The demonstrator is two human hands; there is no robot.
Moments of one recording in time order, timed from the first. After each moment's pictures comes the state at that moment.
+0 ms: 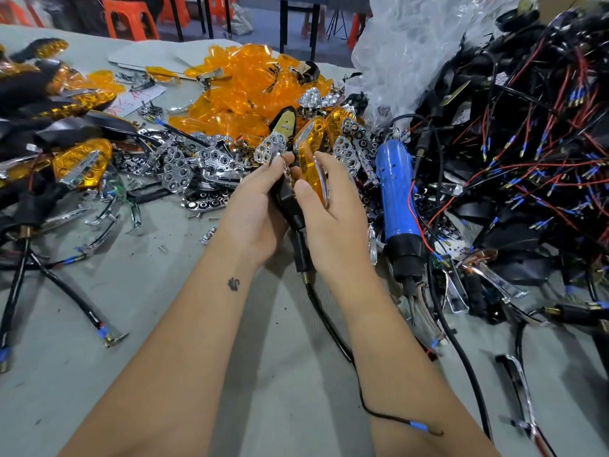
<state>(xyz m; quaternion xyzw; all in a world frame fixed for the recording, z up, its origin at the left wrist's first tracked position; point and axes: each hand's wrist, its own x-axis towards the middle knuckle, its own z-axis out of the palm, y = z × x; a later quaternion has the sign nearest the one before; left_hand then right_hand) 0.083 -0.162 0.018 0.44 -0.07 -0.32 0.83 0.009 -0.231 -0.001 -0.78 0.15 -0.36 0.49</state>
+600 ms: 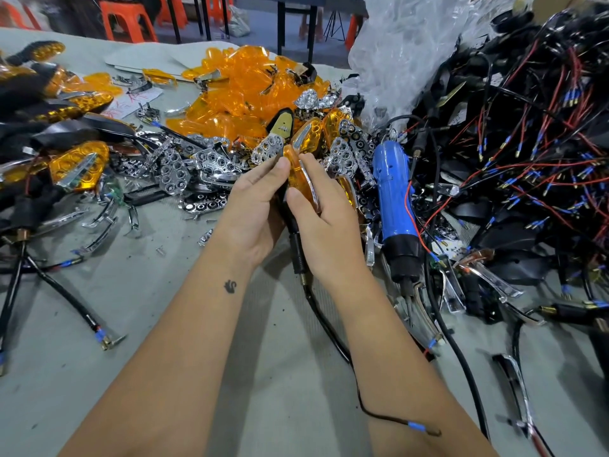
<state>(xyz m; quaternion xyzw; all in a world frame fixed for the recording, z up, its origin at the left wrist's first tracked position) 0.086 -0.159 0.010 0.43 -0.16 -0.29 0.84 0.006 -0.232 -0.003 -0.80 0.15 -0.30 0.51</state>
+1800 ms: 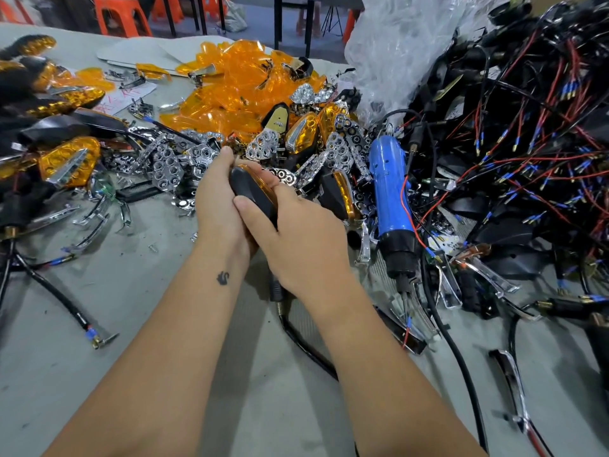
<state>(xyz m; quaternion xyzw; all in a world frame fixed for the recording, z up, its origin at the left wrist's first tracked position) 0.084 -0.154 0.017 0.45 0.02 -0.17 0.88 -0.001 -0.205 0.014 -0.94 0.16 -0.20 0.21</state>
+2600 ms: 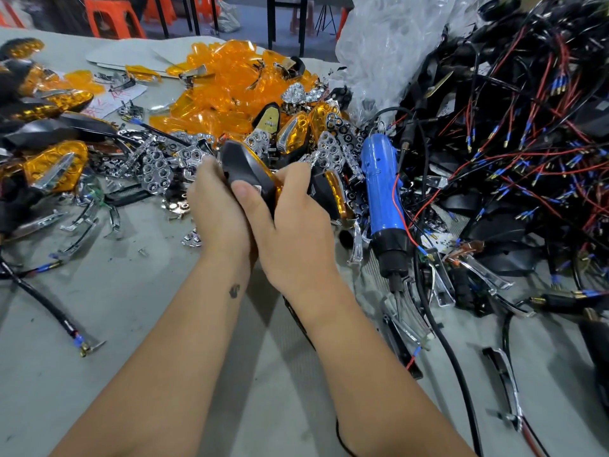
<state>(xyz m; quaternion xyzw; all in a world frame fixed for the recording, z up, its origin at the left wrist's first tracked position) 0.075 -0.160 0.018 0.54 0.02 -0.02 0.84 -0.001 -0.198 0.019 -0.86 0.14 -0.32 0.38</state>
